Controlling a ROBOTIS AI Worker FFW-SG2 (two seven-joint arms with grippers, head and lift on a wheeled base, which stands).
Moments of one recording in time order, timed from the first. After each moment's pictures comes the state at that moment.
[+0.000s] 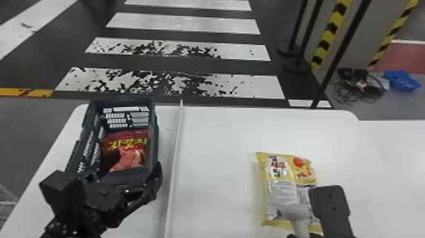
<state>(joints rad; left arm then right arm) 0.52 0.30 -0.10 -2.11 0.23 0.13 -0.11 0.48 0.00 0.17 -2.57 0.20 1.57 -0.02</state>
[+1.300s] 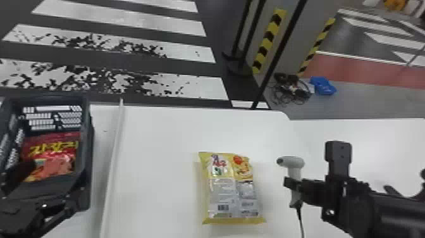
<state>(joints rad) 0.54 0.28 -0.08 -2.11 0.21 0.13 -0.09 0.19 -0.13 -0.42 -2.17 -0.06 1.31 0.19</state>
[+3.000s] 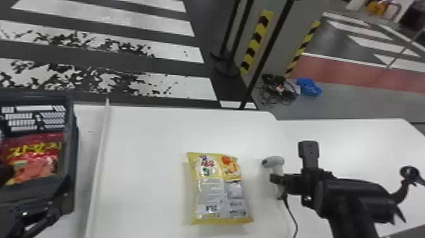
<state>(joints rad) 0.55 0.27 -0.08 -2.12 0.17 0.14 -0.09 0.01 -0.29 -0.34 -1.59 0.00 0.96 0.30</state>
